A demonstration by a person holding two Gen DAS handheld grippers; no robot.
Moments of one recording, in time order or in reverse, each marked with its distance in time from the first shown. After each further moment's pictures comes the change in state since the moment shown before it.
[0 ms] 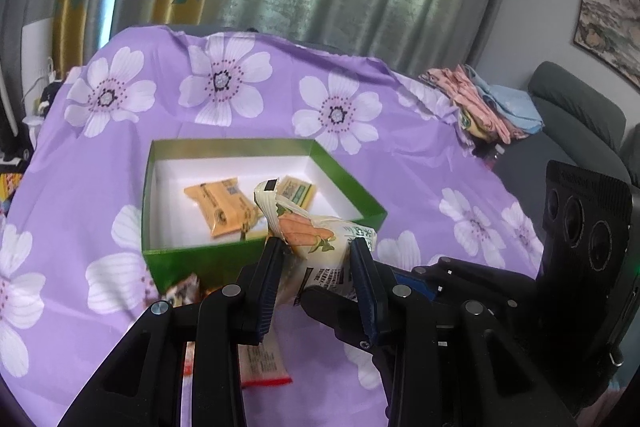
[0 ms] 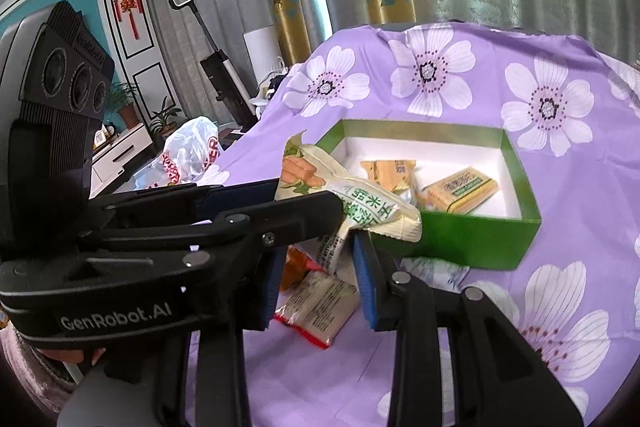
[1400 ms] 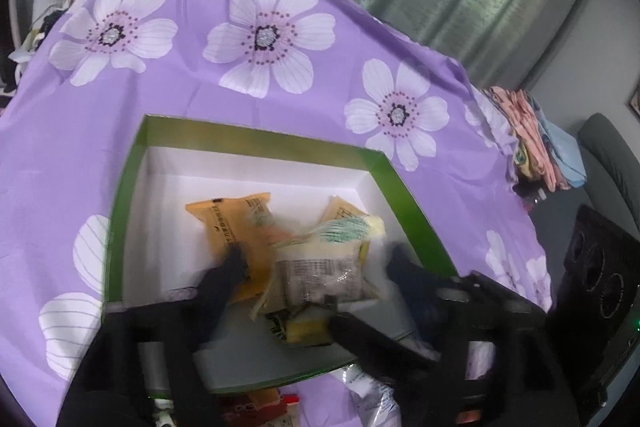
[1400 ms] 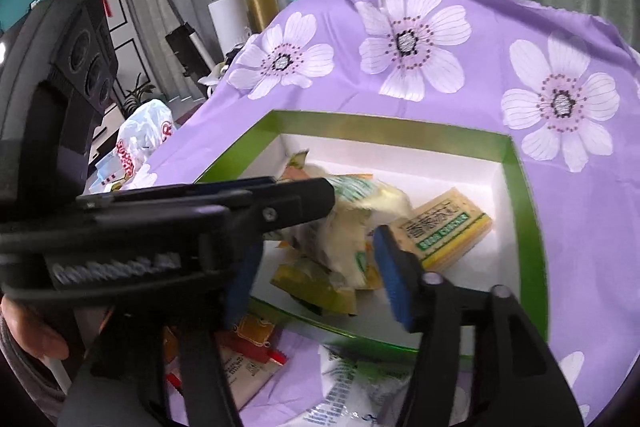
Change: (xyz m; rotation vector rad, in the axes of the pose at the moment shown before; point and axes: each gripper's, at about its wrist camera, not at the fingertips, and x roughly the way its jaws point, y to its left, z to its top) left arm 0.105 0.073 0.046 -0.233 0.095 0.034; right arm 0.094 -0.069 0.044 0.005 0.117 -0.048
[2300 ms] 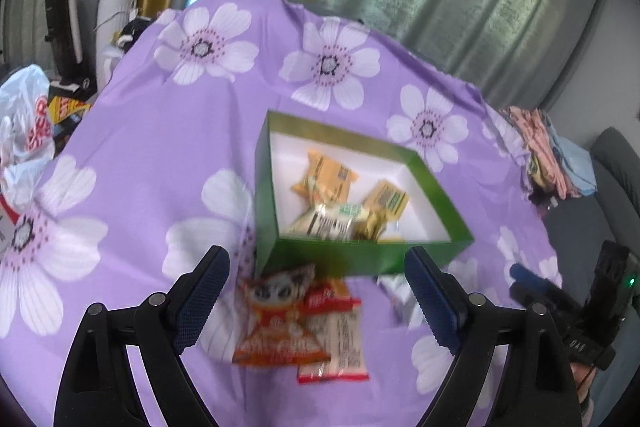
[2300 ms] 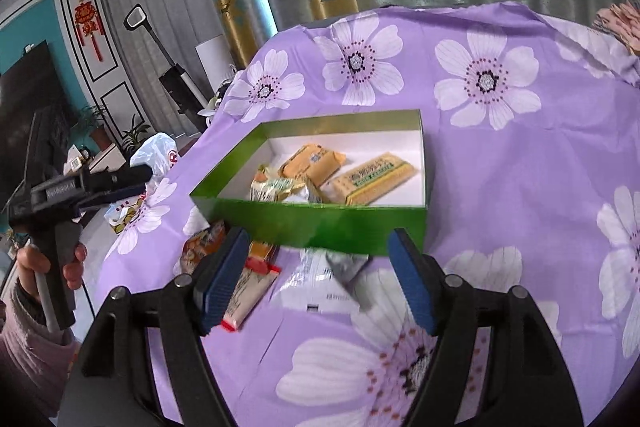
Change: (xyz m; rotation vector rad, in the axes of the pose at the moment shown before) left arm -0.117 0.030 -0.061 -0.039 -0.065 0.128; right arm -0.120 -0.021 -0.067 0.125 -0.096 -0.023
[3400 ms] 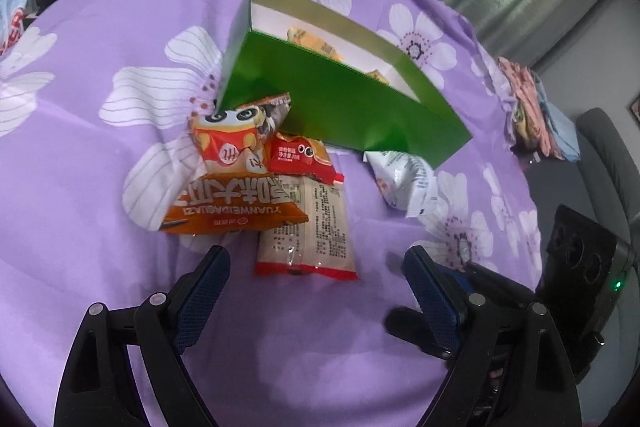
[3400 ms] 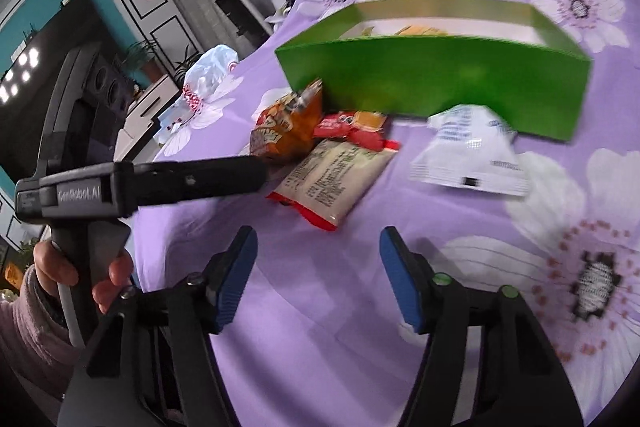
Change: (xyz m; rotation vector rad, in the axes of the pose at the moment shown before) left arm 0.044 0.000 -0.086 -0.063 0.211 -0.117; right arm 0.066 0.064 -0.081 -0.063 0.254 0.226
